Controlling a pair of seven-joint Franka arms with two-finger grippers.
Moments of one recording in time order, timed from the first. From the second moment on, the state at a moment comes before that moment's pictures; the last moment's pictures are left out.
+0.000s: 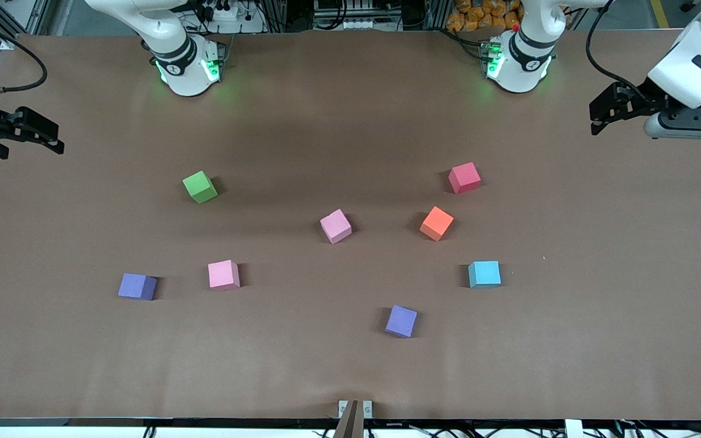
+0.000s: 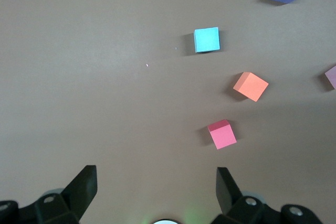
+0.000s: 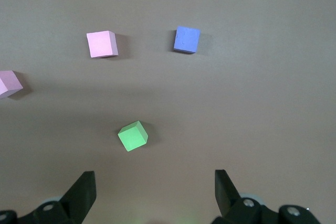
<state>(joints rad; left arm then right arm) -0.17 -0.05 -0.03 -1.53 0.04 1.47 -0.08 0.10 -0.01 -0.11 -1.54 0.01 1.48 -0.09</state>
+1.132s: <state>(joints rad) -0.32 0.27 -0.06 -1.53 0.04 1.50 -0.27 0.10 -0.02 -0.10 -1.54 0.01 1.46 -0.08</state>
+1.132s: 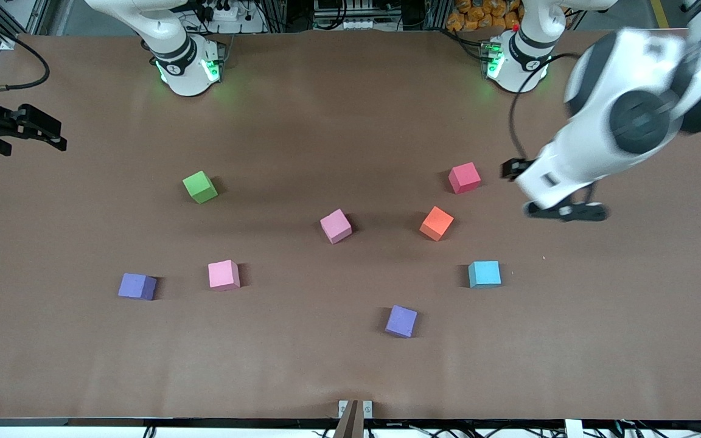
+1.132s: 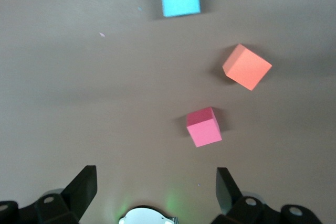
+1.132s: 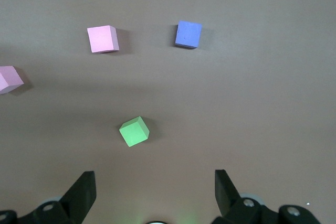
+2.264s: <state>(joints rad) -0.43 0.50 -0.08 -1.53 0.02 1.86 -0.26 0.17 0.07 -0.10 -1.91 0.01 1.84 -0.08</state>
